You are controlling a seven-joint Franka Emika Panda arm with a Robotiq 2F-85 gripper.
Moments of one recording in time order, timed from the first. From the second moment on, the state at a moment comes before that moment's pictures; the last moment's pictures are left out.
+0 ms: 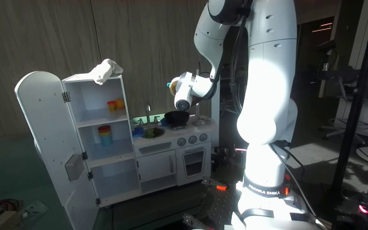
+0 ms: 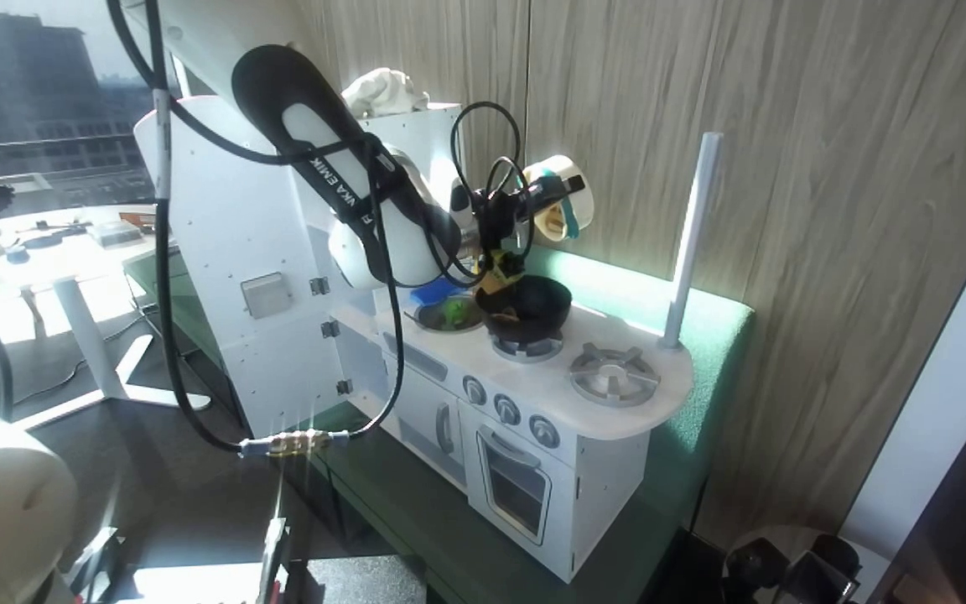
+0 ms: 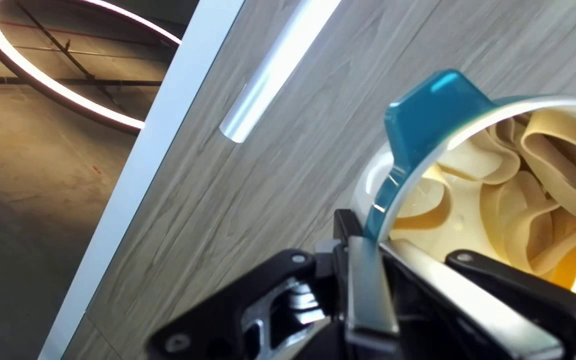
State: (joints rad) arm -0.30 0.08 -0.28 -2.35 -2.51 1.93 2.18
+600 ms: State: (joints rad) arm -0.33 0.14 -0.29 -2.34 -2.51 1.97 2.18
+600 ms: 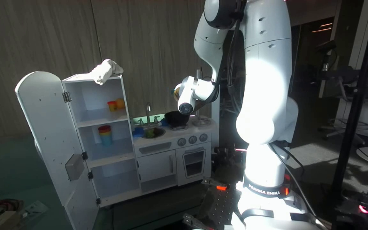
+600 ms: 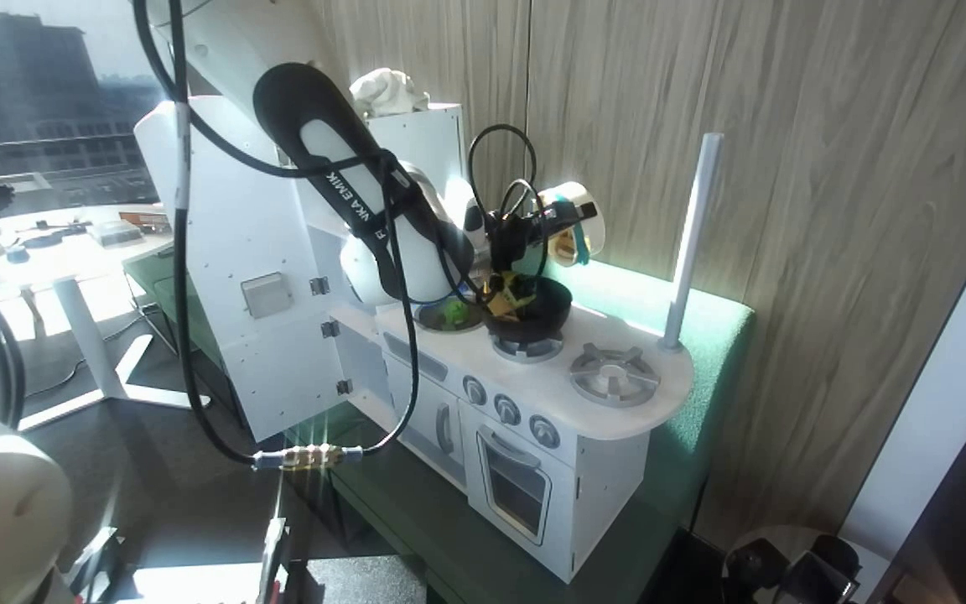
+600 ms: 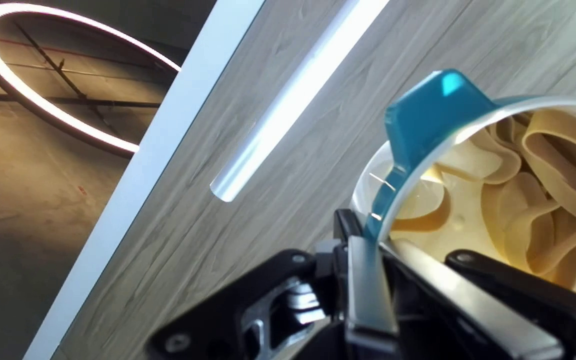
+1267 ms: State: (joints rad) arm -0.41 -0.02 -0.36 -2.32 -2.38 2.46 2.18
